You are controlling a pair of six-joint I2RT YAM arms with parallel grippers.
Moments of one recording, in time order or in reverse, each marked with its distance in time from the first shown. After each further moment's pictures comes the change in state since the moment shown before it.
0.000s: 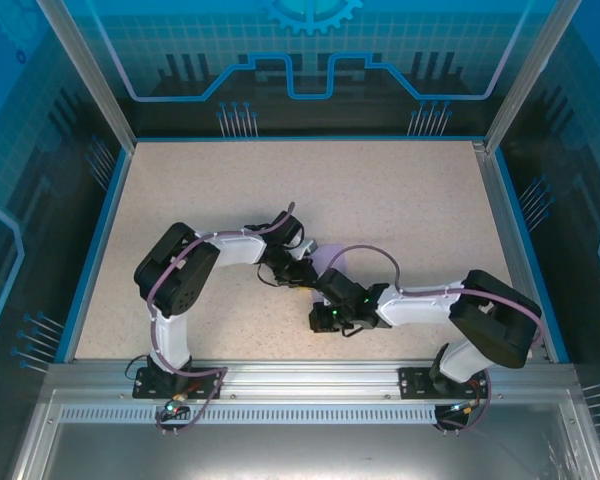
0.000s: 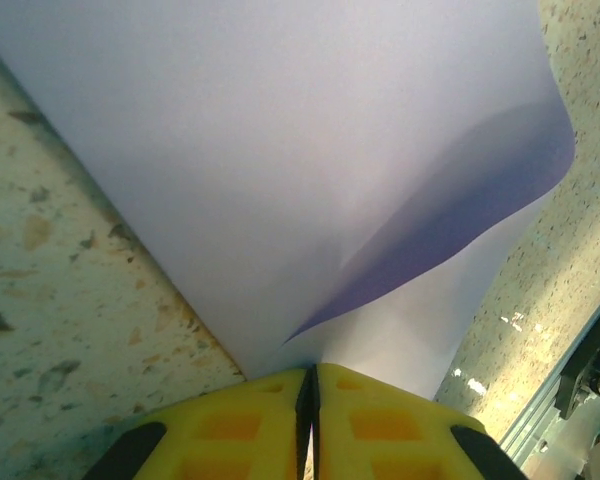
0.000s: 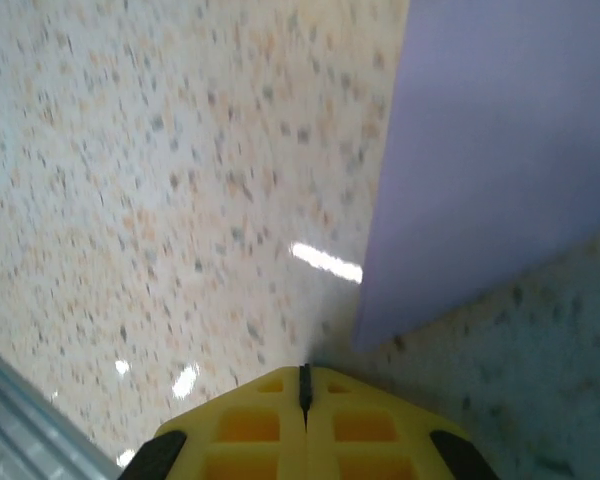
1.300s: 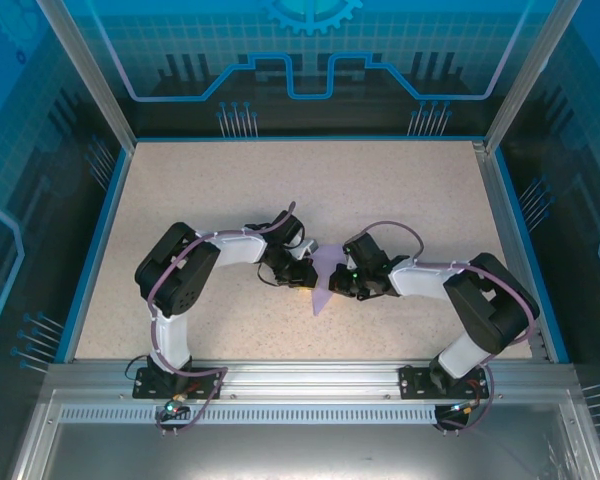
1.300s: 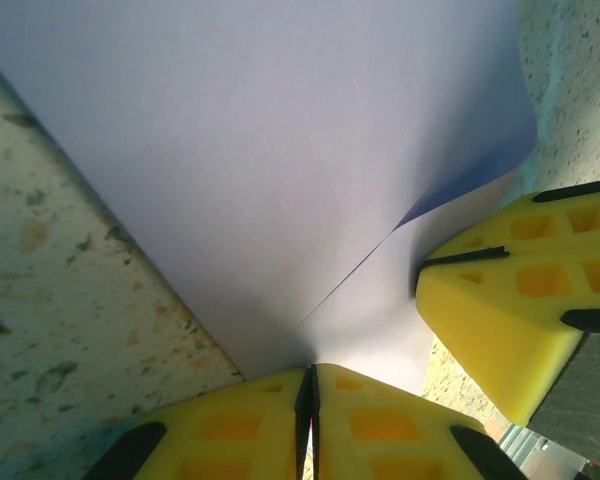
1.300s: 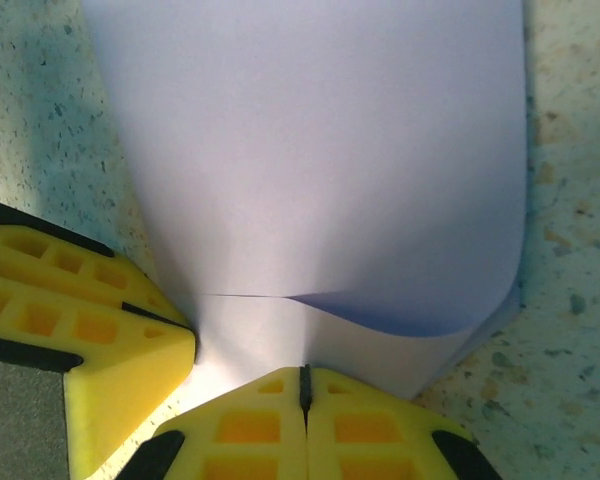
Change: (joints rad) left arm 0.000 0.004 0.014 -0.020 0.000 0.006; right arm -0.360 0.085 0.063 0.024 -0.072 -0.071
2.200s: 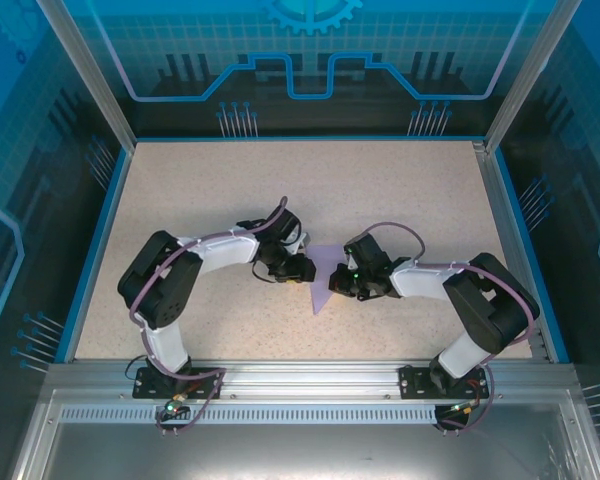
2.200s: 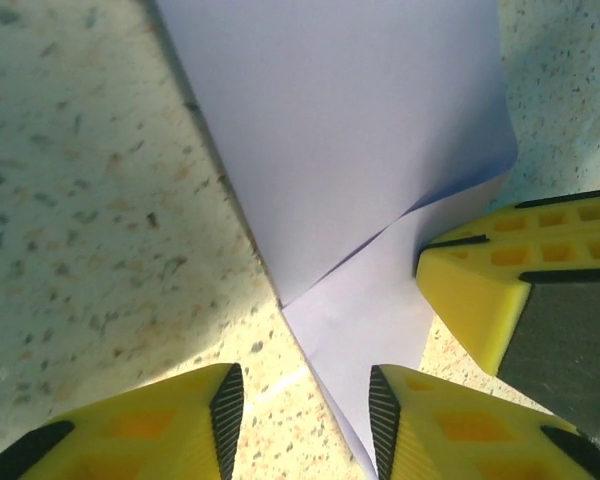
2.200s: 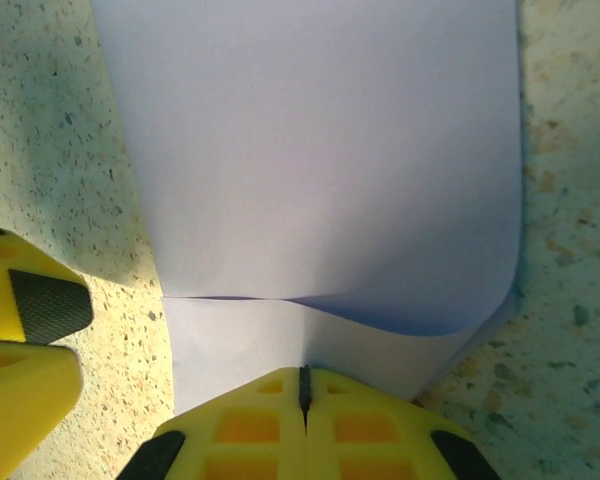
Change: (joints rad) left arm -0.008 -0.142 -0.021 -0.077 -0.151 -0.085; right arm -0.007 0.002 -0.029 0.063 -0.016 0.017
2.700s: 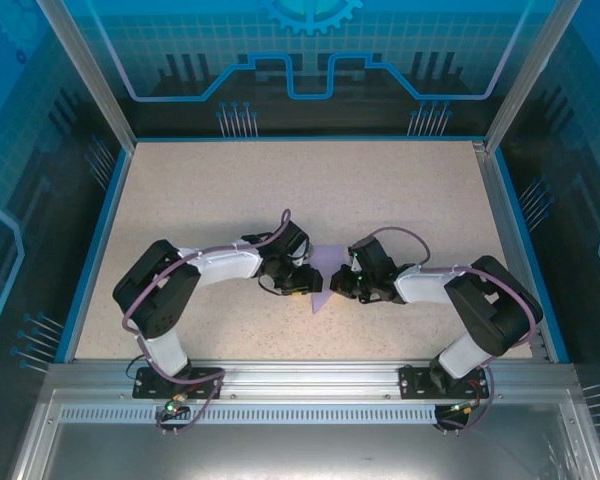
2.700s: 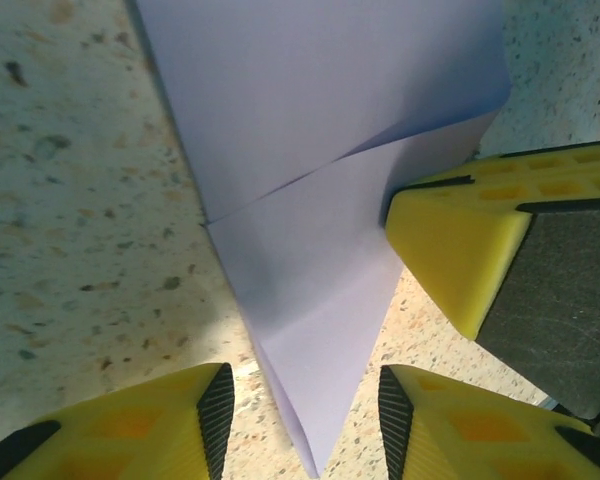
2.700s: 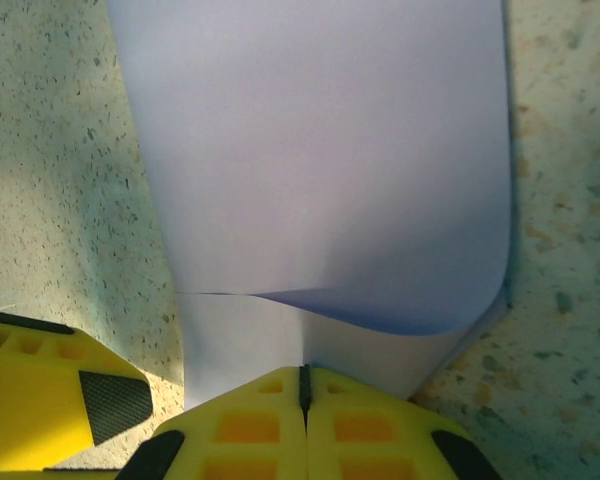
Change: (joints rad) left arm -0.106 -0.044 -0.079 0.090 -0.040 -0.188; right arm -0.017 -0.021 -0.074 0.121 -0.026 0.059
